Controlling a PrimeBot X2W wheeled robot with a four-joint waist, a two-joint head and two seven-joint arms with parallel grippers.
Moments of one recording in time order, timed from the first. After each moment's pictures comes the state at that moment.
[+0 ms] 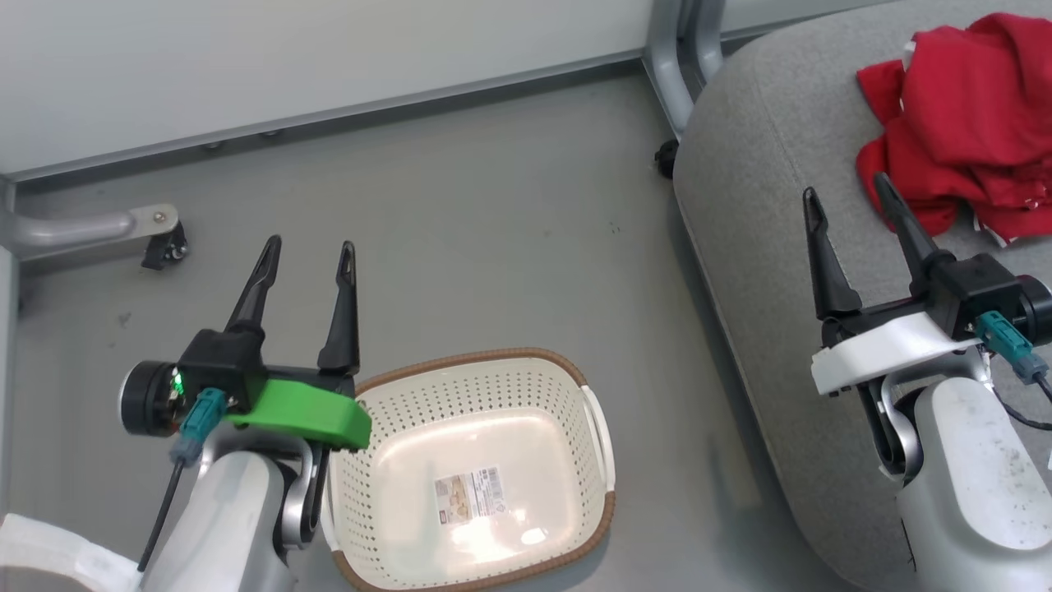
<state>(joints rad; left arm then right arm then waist) -0.35 0.20 -0.35 0.25 -0.34 0.08 -0.26 -0.40 -0.12 0.01 0.24 0.10 0.13 -0.26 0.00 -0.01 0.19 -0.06</state>
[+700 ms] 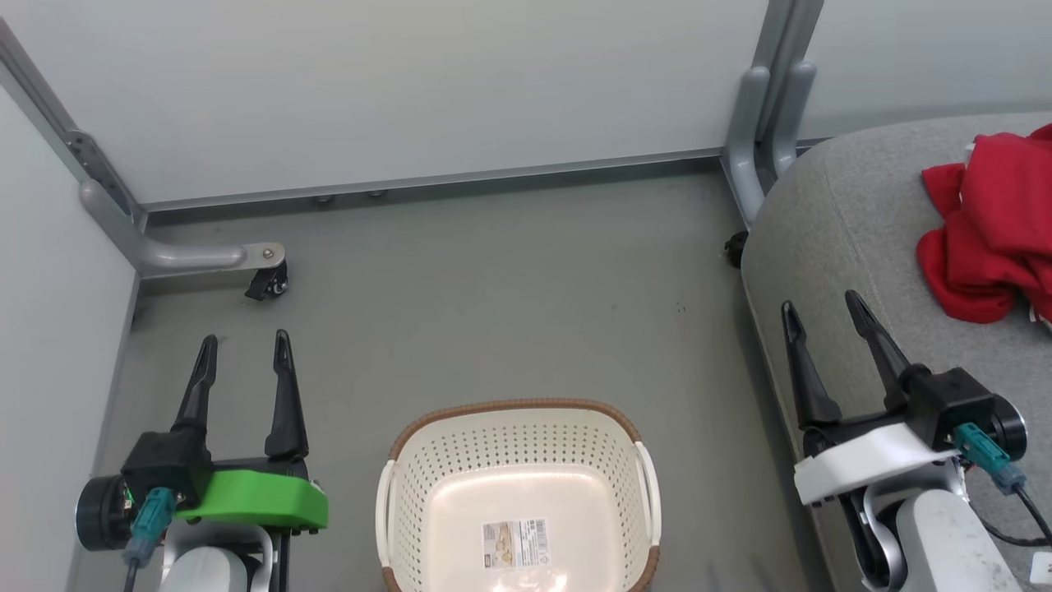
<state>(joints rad) -0.12 0.13 -0.11 0.18 -0.26 0.04 -0.26 -0.17 -0.05 0.01 0.15 0.12 0.13 -0.26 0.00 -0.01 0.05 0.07</state>
